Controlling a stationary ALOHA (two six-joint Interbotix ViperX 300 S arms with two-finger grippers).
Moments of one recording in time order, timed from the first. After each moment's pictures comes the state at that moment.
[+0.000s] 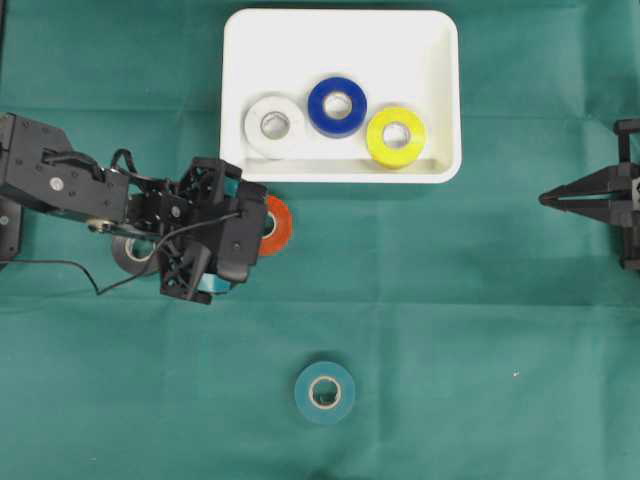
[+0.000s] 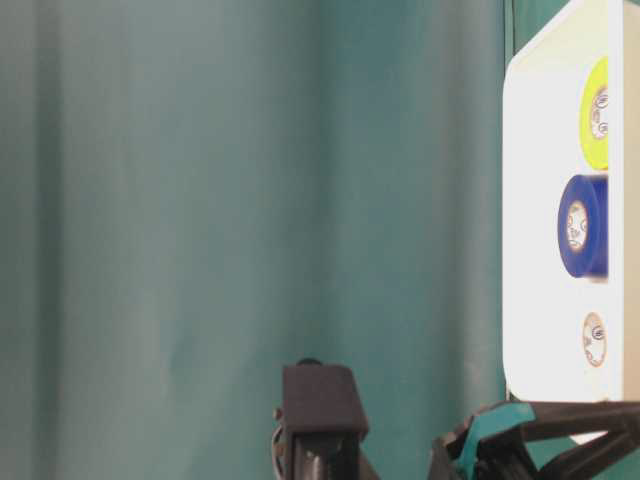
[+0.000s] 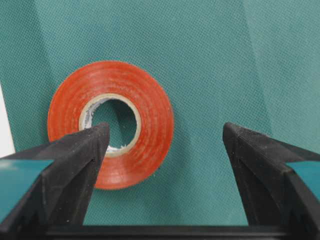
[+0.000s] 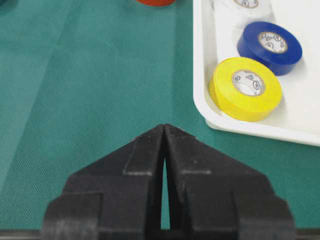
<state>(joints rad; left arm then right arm) -0.08 0.00 0.75 -0.03 0.18 0.19 -0.03 -1.13 1.51 -0.05 -0.05 0.00</state>
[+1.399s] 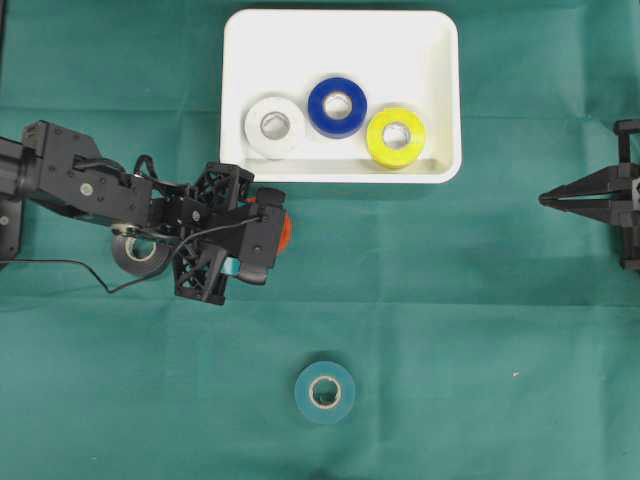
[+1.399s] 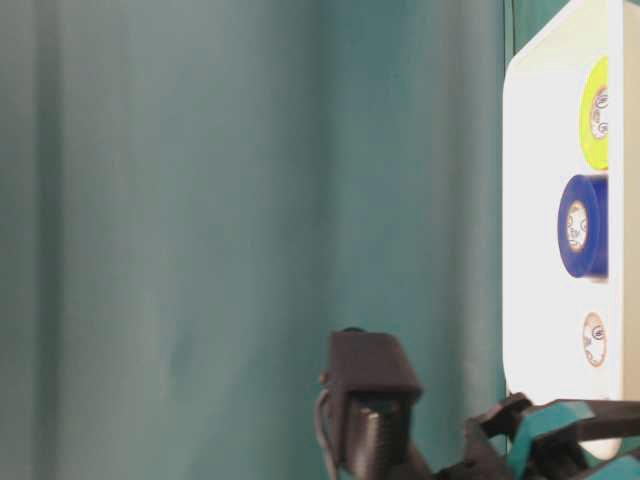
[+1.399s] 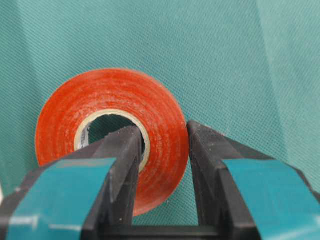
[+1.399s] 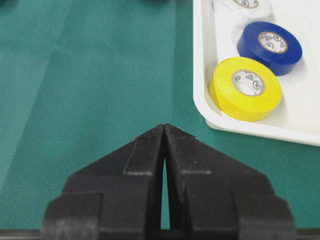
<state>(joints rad) -0.08 0.06 0.72 -0.03 0.19 0.19 -0.03 -1.13 1.51 -0.05 -0.05 0.00</state>
